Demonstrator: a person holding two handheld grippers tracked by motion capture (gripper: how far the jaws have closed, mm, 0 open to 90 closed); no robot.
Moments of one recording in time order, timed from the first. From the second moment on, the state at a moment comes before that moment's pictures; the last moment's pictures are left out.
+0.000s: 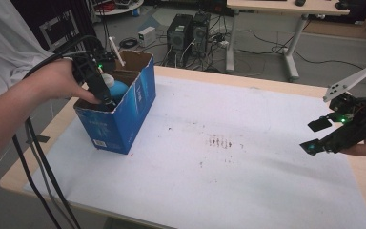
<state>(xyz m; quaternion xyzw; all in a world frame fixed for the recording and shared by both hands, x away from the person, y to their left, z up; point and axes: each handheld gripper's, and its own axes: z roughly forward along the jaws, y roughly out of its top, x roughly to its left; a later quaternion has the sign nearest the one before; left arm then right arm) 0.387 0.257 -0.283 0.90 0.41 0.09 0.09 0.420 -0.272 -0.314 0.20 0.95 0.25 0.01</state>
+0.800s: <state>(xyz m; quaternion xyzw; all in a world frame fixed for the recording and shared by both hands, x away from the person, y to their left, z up) 0.387 0.245 -0.233 0.93 0.35 0.11 0.07 0.412 -0.271 -0.307 0.19 0.95 0.26 0.02</state>
